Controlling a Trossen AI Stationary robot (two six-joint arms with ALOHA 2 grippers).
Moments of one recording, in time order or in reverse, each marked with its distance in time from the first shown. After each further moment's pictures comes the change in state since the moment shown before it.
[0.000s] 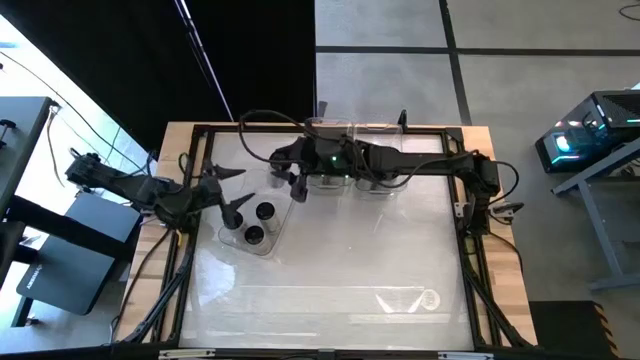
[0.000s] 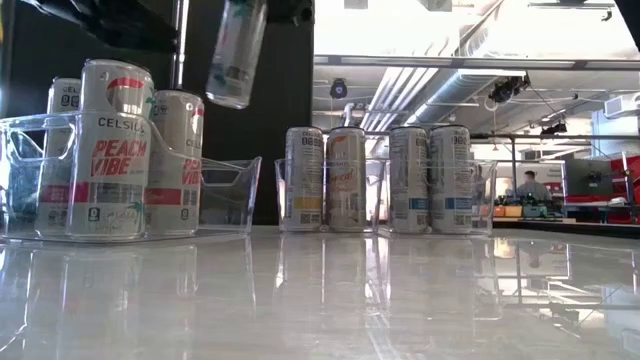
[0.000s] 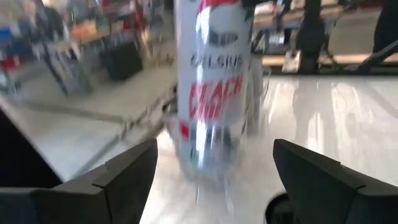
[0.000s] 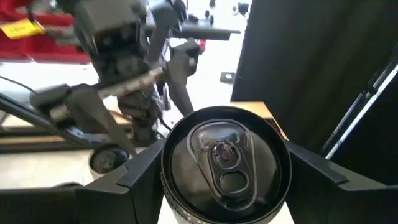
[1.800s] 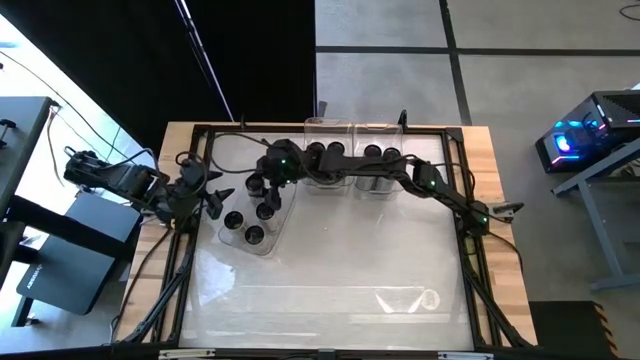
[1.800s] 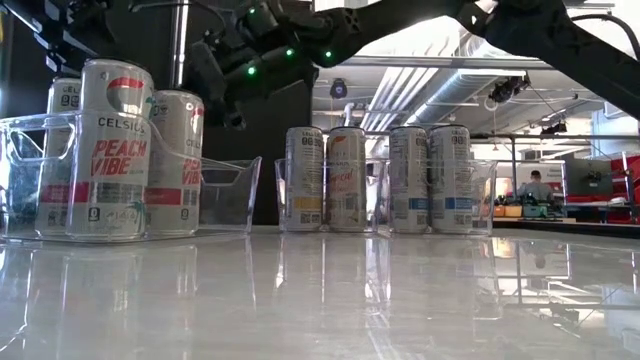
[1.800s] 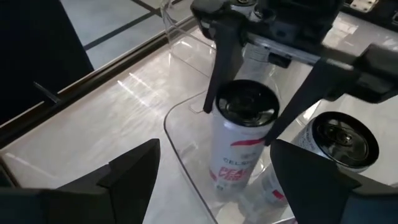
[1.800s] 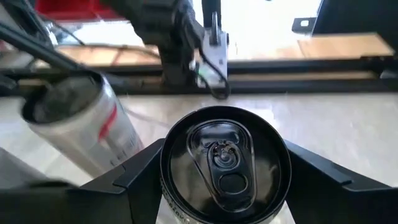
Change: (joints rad) left arm 0.006 0.033 0.236 -0.838 0.047 -0.794; right arm -0.102 0.527 0.395 -0.089 -0.368 0.033
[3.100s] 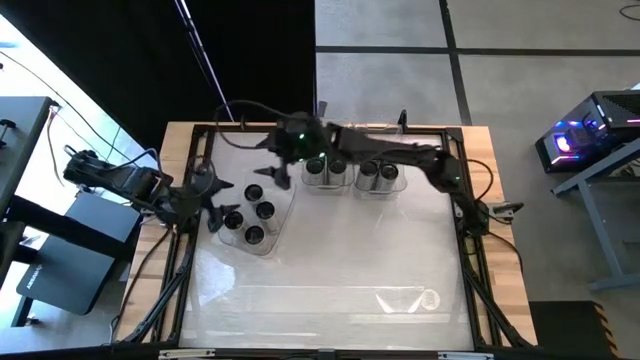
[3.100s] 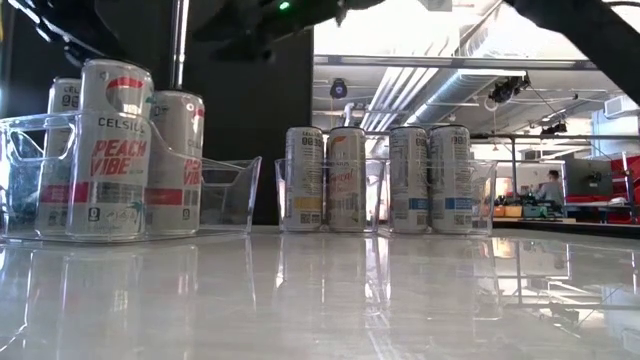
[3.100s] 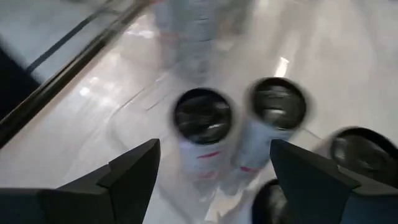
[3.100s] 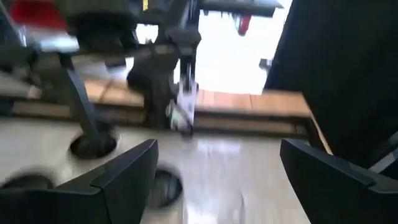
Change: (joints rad) left arm 0.001 0.042 0.000 0.110 0.175 0.234; right arm -0.025 -0.196 0.000 -0.059 0.069 -0.105
